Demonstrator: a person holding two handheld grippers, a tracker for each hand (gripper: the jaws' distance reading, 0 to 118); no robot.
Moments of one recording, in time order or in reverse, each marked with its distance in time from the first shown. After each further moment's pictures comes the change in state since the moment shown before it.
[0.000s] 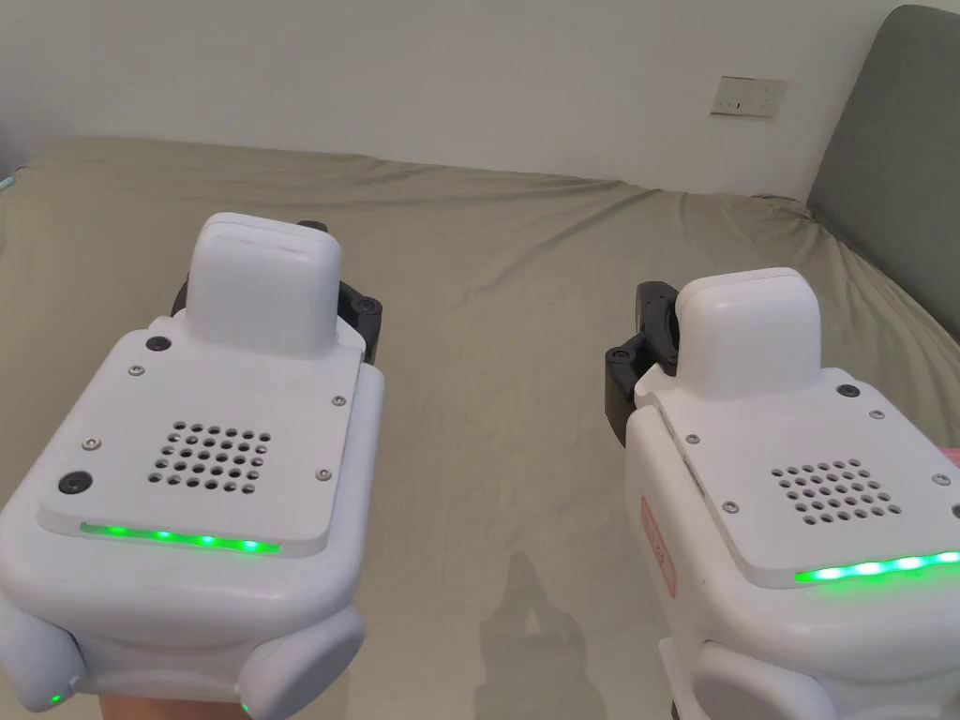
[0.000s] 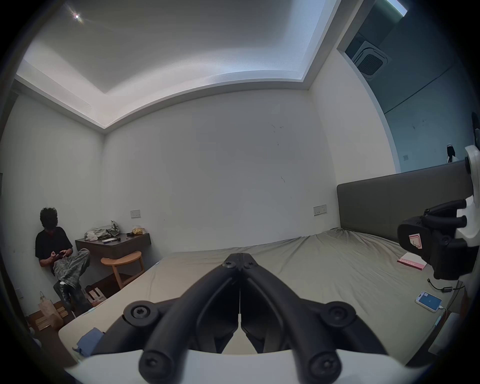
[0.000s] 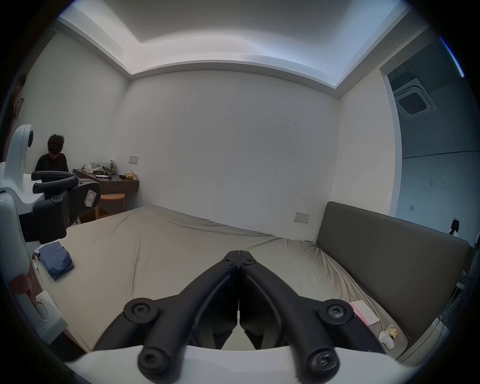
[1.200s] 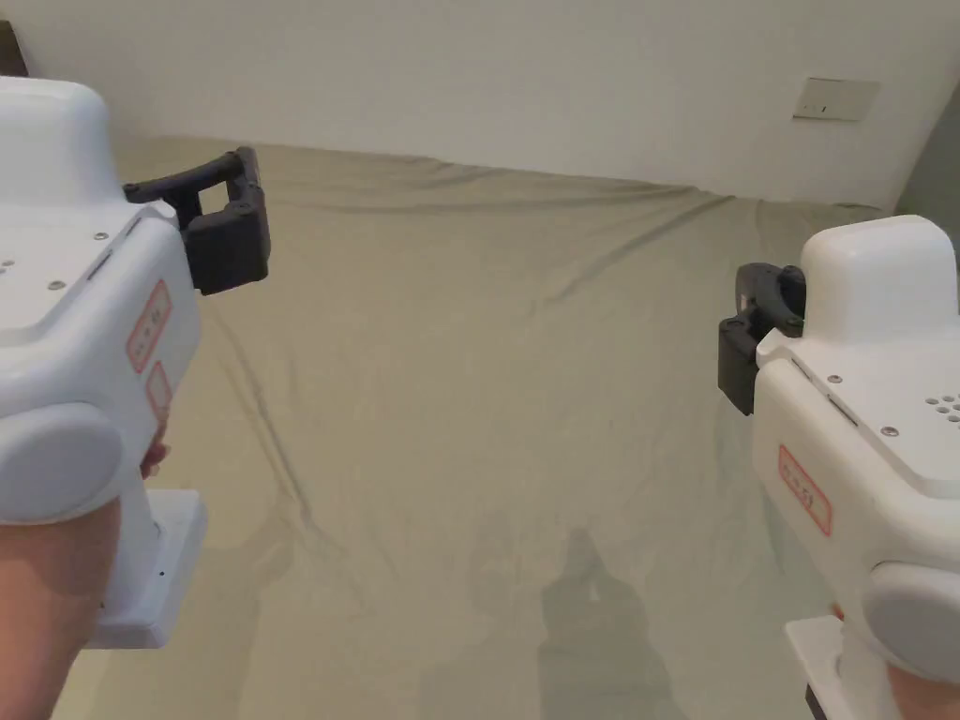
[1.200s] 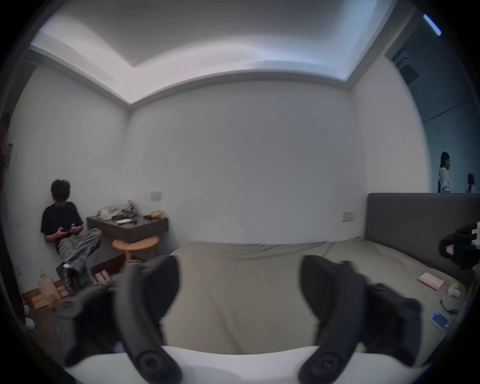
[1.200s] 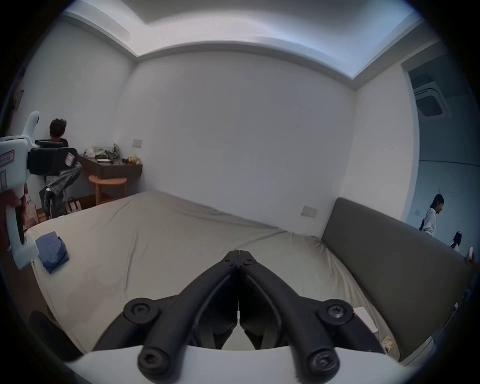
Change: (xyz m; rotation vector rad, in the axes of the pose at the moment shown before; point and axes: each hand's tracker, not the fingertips) left arm -0.114 0.020 -0.066 -0.015 0.074 0.127; right arm 0.005 0.033 -0.053 -0.064 0.033 0.057
